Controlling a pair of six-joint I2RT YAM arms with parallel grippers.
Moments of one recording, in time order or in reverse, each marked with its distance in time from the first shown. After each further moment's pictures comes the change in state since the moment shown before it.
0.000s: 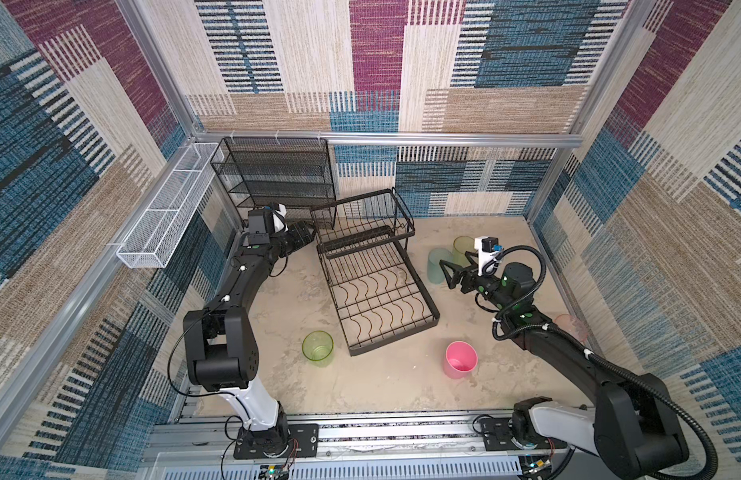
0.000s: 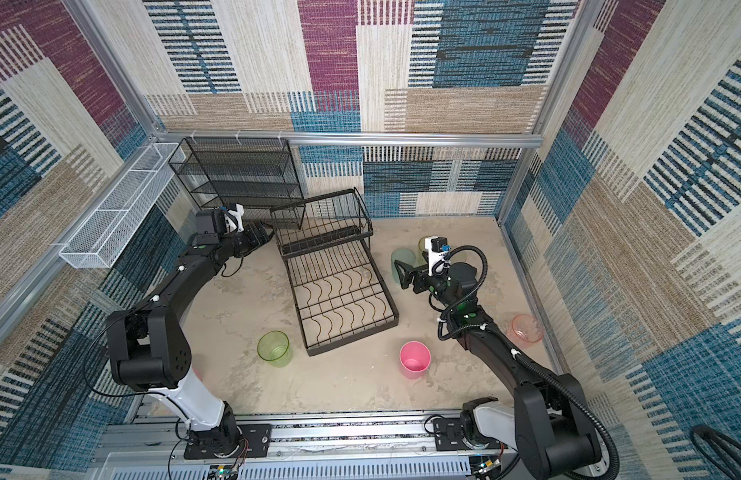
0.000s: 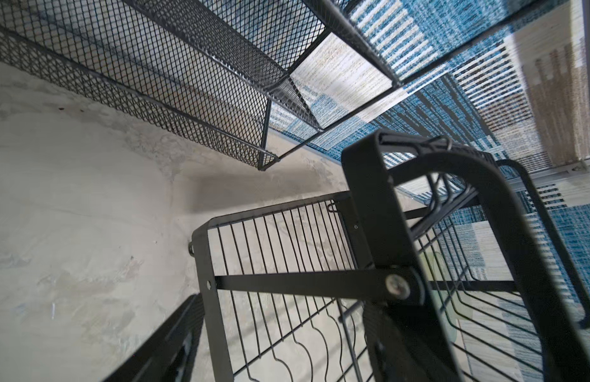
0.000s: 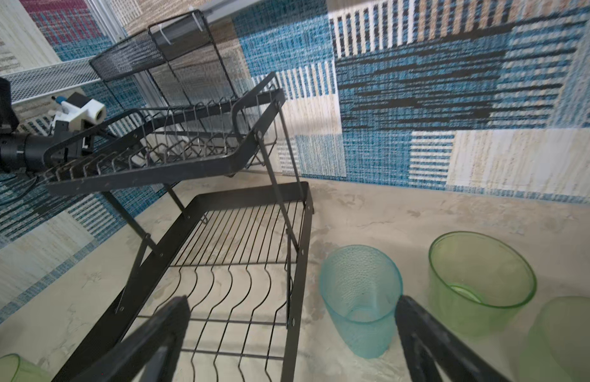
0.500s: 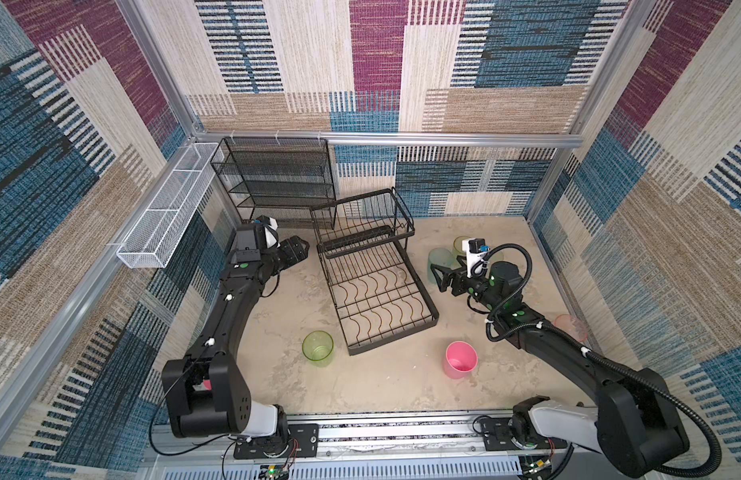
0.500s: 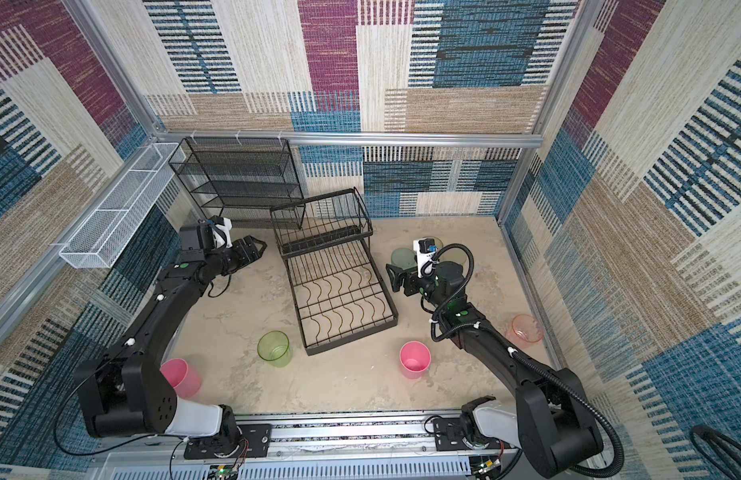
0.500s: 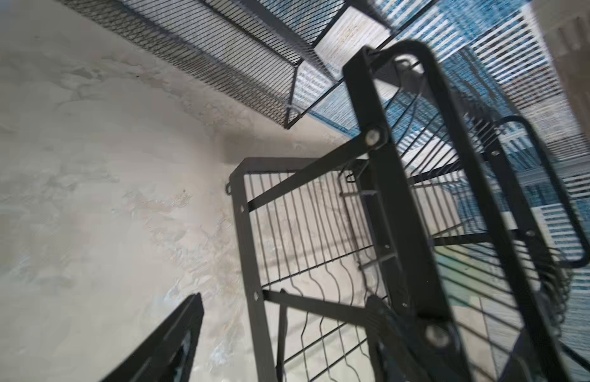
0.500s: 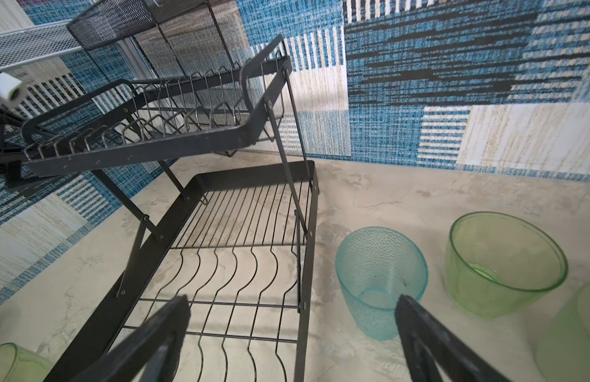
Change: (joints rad) left arm 0.007 -0.330 -0.215 -0.205 -0.137 0.053; right arm 0.087 0.017 0.043 -0.111 0.099 -0.010
